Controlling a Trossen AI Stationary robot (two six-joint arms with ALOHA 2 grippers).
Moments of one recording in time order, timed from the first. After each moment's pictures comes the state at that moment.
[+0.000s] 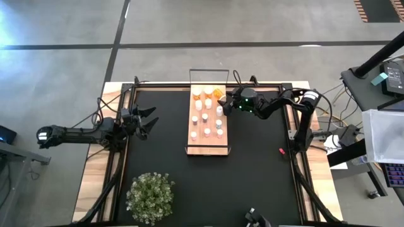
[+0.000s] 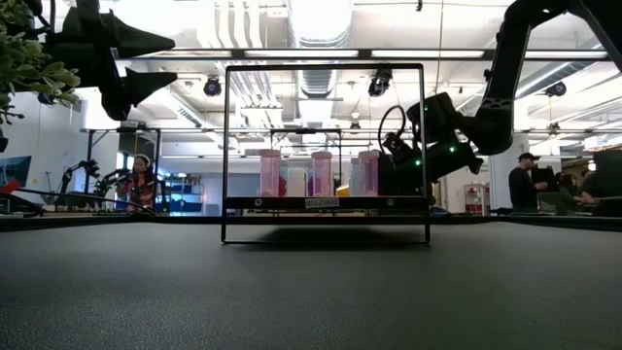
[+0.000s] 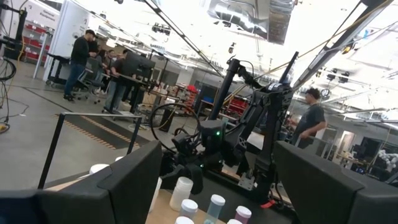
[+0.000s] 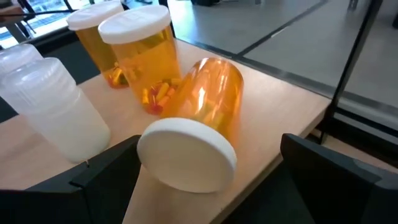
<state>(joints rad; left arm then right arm) 0.06 0.32 0.00 0.57 -0.36 -0.26 -0.62 1.89 0.61 0.95 -0.03 0.18</state>
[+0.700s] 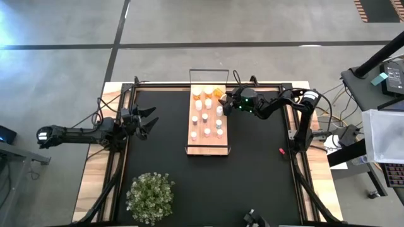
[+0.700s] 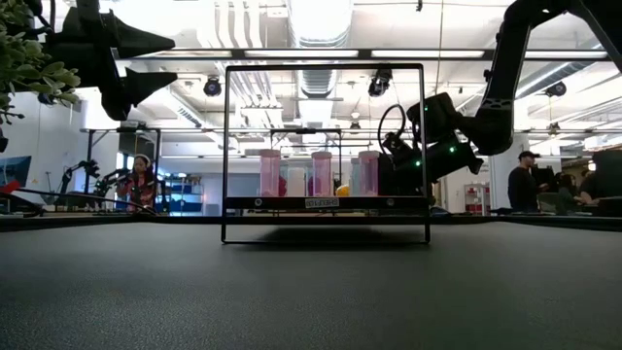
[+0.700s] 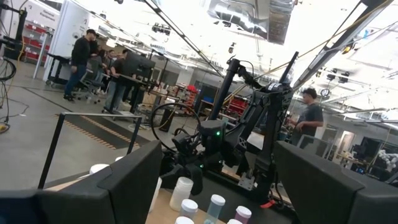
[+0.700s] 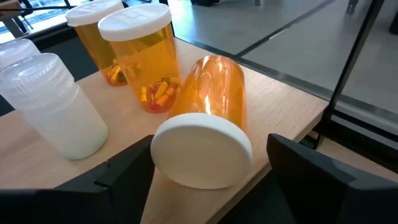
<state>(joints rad) 0.06 0.32 0.00 0.57 -0.36 -0.26 -0.62 1.90 0.61 0.96 -0.03 0.16</state>
